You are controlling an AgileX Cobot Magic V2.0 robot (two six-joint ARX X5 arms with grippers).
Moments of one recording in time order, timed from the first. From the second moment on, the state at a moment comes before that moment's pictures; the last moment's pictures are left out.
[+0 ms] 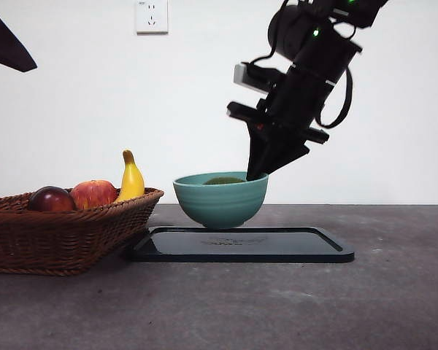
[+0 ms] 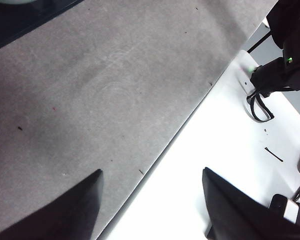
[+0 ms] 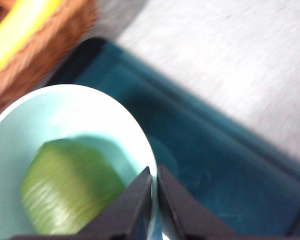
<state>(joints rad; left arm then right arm) -0.51 0.96 0.96 -0.98 0.60 0.05 0.46 1.87 1.42 -0.45 -0.23 -0.01</state>
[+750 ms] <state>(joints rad) -0.51 0.96 0.96 -0.98 0.60 0.06 0.43 1.93 1.42 -0.45 -0.23 0.02</state>
